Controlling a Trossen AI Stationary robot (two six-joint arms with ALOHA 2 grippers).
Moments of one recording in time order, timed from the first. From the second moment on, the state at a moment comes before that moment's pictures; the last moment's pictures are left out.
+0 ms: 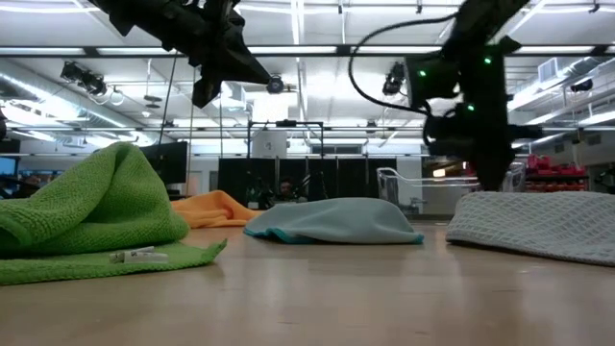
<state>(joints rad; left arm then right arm) 0.15 1.18 0.79 -0.06 0.00 -0.62 -0.25 1.48 0.87 -1.04 0.27 0.97</state>
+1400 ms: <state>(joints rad) 0.13 1.26 0.78 -0.42 -0.07 -0.65 -0.19 1.23 0.78 -0.55 0.12 0.92</state>
